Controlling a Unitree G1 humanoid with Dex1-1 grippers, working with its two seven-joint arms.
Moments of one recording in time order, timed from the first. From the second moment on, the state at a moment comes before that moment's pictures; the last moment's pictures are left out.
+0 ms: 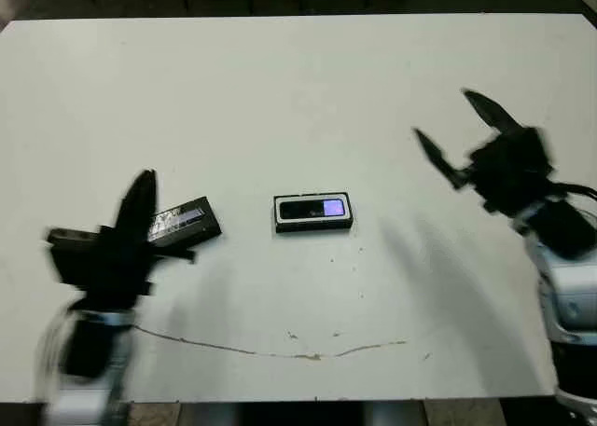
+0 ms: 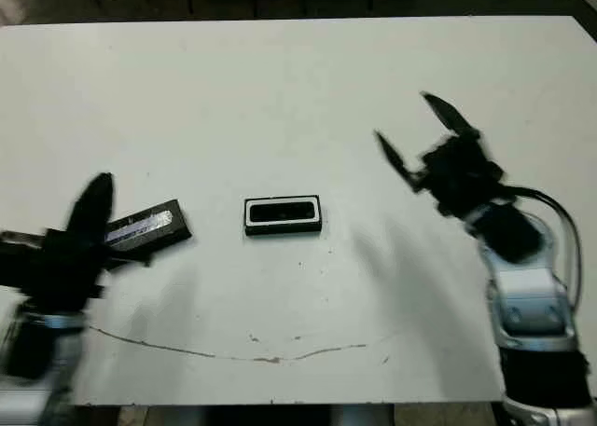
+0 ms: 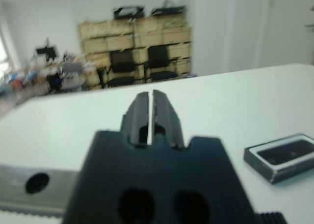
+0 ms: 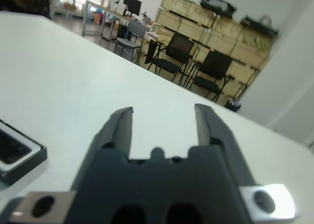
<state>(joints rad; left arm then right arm) 0.23 0.45 0.26 -0.55 -0.22 0.00 -0.32 -0.15 -0.50 -0.18 -0.23 0.18 0.15 0.48</state>
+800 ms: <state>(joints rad) -0.39 0.93 0.01 0.14 -0.36 0.16 -1.22 -0.13 -0.51 -0.16 -0.25 0.20 0.19 0.44</state>
